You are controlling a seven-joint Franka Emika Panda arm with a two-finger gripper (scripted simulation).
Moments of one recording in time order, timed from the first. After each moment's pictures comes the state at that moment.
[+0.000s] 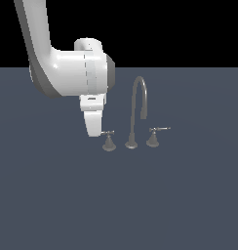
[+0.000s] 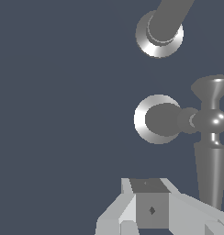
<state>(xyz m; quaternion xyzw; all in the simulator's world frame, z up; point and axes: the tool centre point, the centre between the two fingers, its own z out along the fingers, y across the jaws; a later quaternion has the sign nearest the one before) 0.010 0.085 0.065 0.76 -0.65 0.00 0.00</state>
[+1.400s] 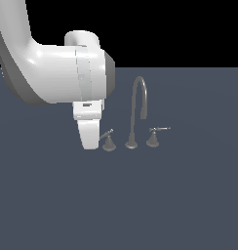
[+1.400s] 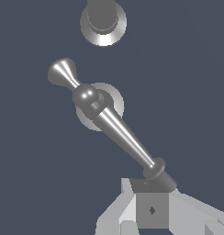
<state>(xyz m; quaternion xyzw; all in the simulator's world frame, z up) -0.054 0.087 0.068 0.77 -0.64 0.00 -0.01</state>
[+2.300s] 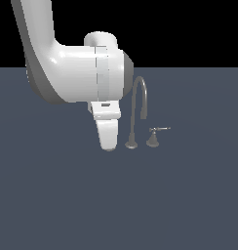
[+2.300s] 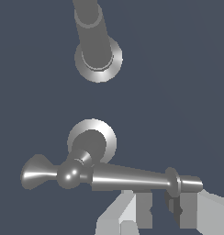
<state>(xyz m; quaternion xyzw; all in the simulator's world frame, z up) -0.054 0.047 0.066 0.78 -0.62 -0.01 0.00</state>
